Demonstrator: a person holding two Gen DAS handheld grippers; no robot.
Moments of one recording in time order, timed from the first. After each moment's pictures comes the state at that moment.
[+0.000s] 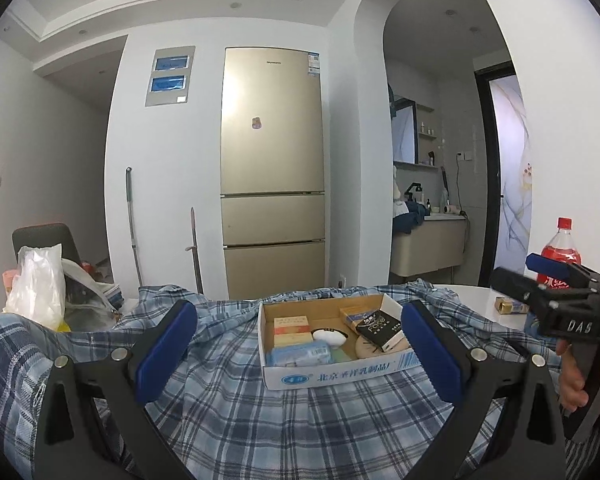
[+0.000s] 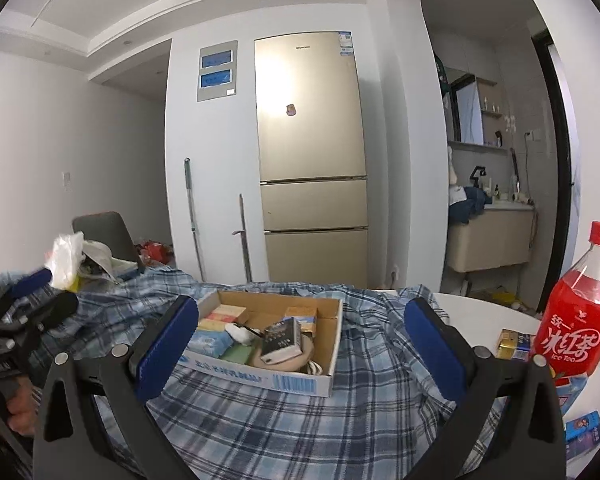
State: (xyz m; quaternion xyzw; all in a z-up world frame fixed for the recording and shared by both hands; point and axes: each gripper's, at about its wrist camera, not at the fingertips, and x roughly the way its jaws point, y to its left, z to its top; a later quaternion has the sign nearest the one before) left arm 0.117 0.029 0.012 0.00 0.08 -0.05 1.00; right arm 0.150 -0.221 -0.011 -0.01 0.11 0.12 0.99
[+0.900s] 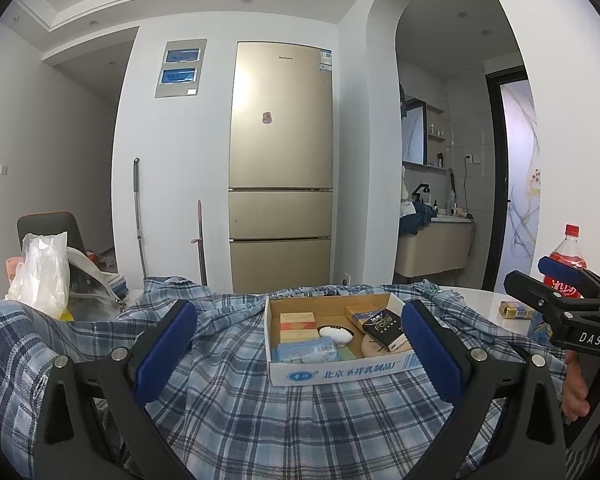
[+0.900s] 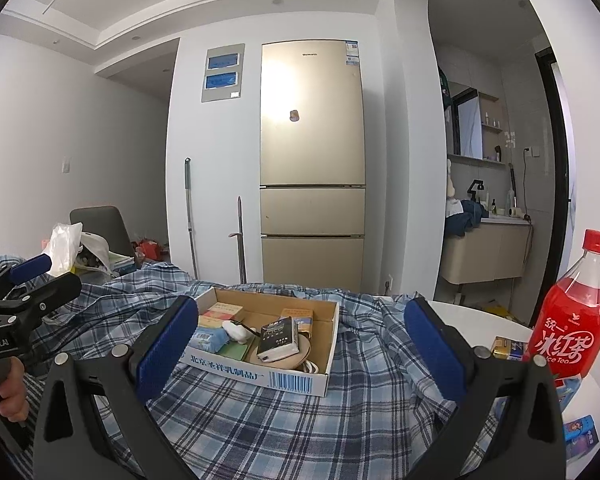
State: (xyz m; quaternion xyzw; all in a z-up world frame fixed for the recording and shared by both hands) left arm 0.122 0.035 0.008 -0.02 0.09 -0.03 1.00; right arm 0.141 -0.215 -0.010 -0.02 0.09 0.12 0.99
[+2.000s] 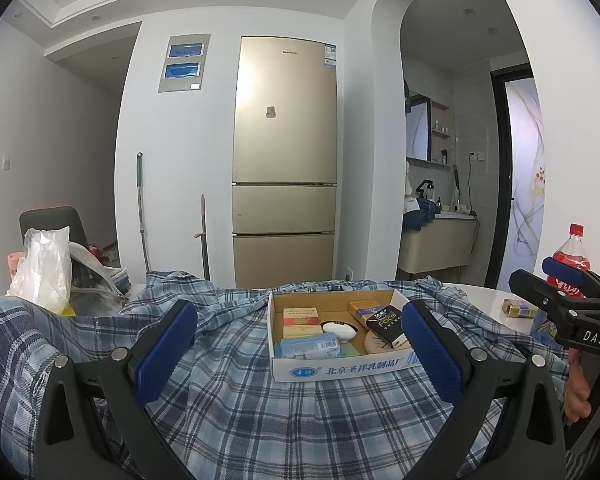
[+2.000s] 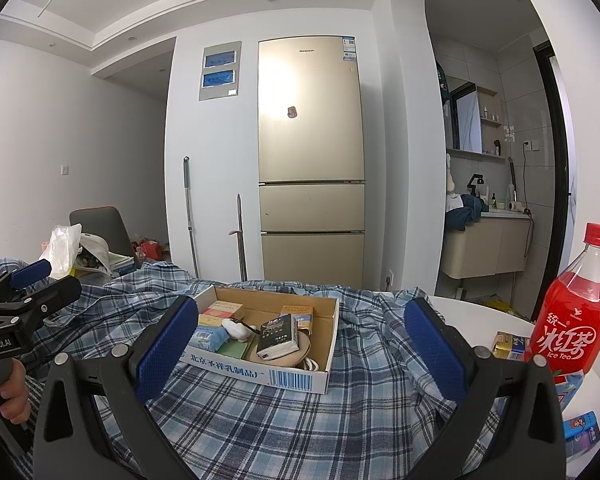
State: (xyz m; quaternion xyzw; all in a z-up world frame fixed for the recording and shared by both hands) left arm 0.123 0.039 0.007 -0.02 0.10 -0.03 0.99; right arm 0.143 -0.217 -0.013 -0.01 0.10 0.12 0.99
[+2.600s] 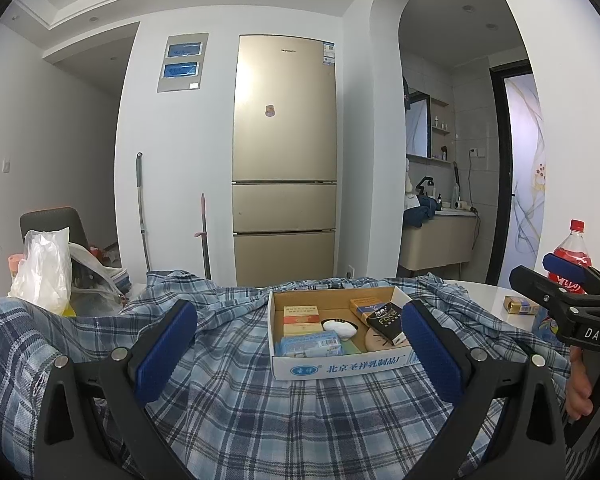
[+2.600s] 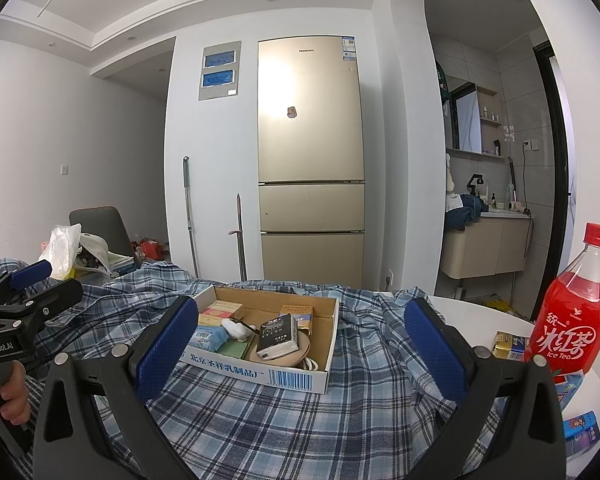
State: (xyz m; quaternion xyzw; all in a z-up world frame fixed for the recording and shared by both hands) left arm 0.125 0.039 0.007 -0.02 0.10 -0.03 0.99; right arm 0.143 -0.218 -0.012 -0.01 0.10 0.12 0.99
